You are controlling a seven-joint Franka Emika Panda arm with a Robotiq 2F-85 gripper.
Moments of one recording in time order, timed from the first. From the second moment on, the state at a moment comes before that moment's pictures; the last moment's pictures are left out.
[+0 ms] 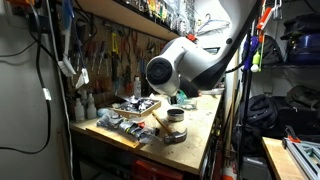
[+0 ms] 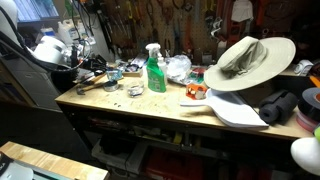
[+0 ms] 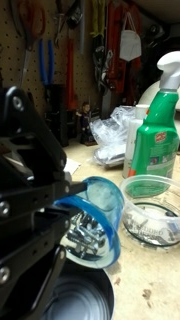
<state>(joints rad) 0.12 0.24 0.11 -2.24 -1.43 1.86 0.72</state>
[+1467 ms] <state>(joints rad) 0.21 0.36 0.15 -2.20 -1.56 1.48 0.85</state>
